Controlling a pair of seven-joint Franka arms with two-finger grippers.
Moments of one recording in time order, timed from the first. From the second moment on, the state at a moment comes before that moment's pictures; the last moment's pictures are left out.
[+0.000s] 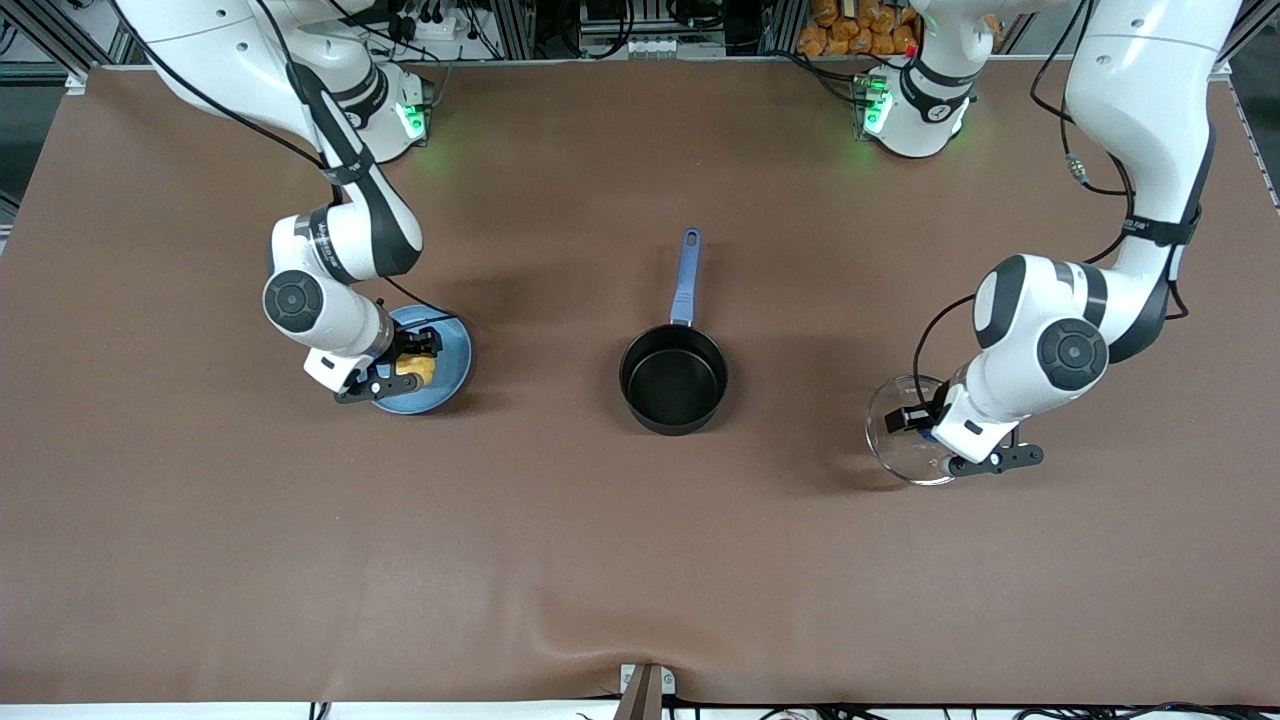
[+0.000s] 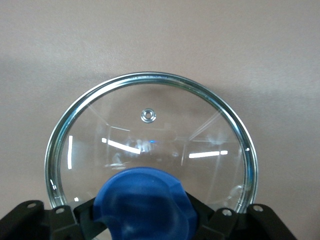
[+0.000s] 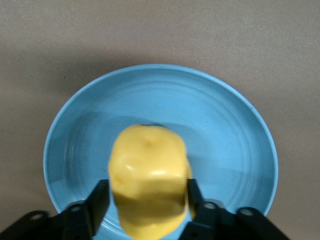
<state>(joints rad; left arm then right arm) 0.05 0.50 -0.24 -1.85 0.11 2.29 -0.38 0.22 0.34 0.03 -2.21 0.07 2.40 0.00</state>
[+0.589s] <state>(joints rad) 0.05 0.58 -0.24 -1.86 0.19 2.33 -0.38 0.23 0.33 0.03 -1.87 0.07 2.03 0.06</state>
